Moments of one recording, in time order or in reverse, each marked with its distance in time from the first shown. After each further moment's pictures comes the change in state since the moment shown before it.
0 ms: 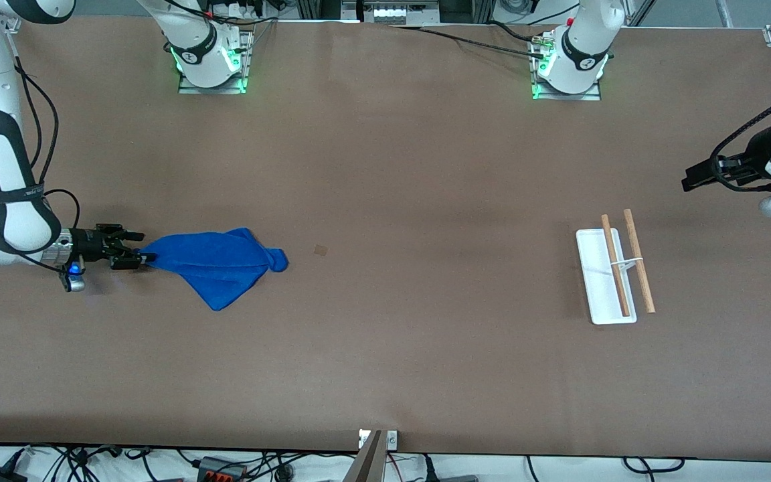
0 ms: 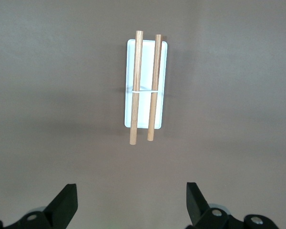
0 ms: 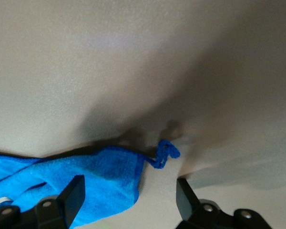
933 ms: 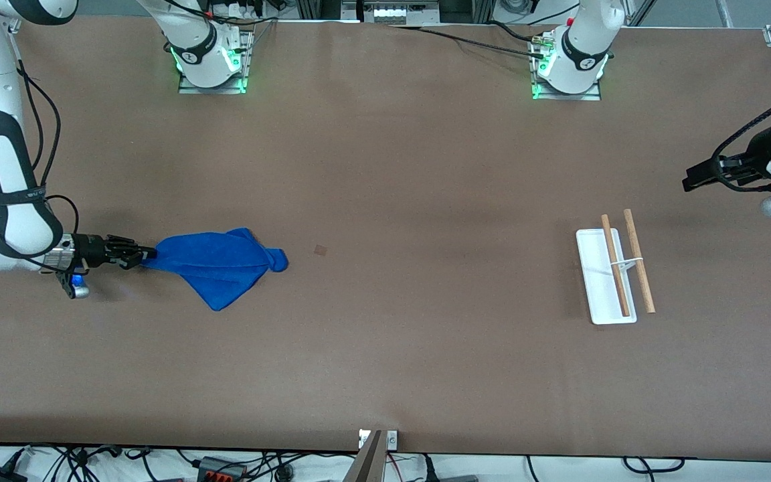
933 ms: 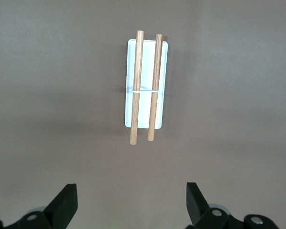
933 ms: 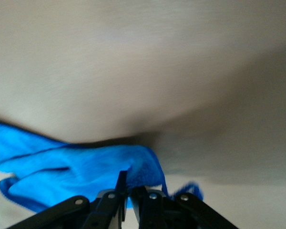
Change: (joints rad) left arm 0.002 0.000 0.000 0.000 0.000 -0.001 0.000; right arm 0.019 0.003 0.023 0.068 0.000 -0.047 -0.155
